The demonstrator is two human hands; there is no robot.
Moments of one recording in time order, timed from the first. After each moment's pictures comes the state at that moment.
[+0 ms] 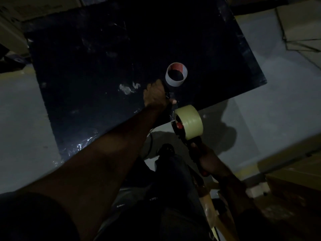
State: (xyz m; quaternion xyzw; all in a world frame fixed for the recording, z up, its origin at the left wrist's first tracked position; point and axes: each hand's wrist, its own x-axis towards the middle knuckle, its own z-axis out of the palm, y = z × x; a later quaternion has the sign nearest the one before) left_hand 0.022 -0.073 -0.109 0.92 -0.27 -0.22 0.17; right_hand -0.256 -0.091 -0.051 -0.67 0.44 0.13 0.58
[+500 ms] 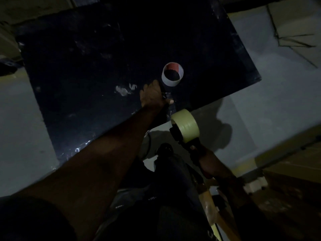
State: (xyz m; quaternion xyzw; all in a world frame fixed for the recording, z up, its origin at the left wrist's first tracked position) left_hand 0.025 -0.072 -0.113 0.92 -0.28 -0.23 0.17; right_hand -0.268 -0.091 -0.070 -0.68 0.47 0.17 0.53
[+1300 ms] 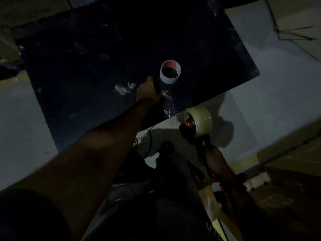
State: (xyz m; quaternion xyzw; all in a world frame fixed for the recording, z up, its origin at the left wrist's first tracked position) left_hand 0.043 -0.067 -0.109 0.89 -0.26 -0.28 0.23; right_hand -0.297 -0.090 -0.075 -0.58 0.57 0.05 0.58
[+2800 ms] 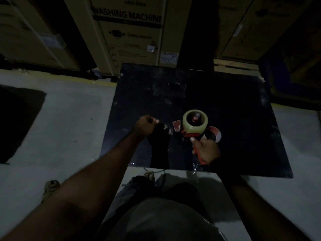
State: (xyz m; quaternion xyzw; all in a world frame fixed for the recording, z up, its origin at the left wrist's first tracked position) left_hand 0.128 0.095 -0.067 0.84 0.04 -0.24 0.49; right_hand -0.043 -0.147 -0.024 -0.83 0.30 0.11 0.46
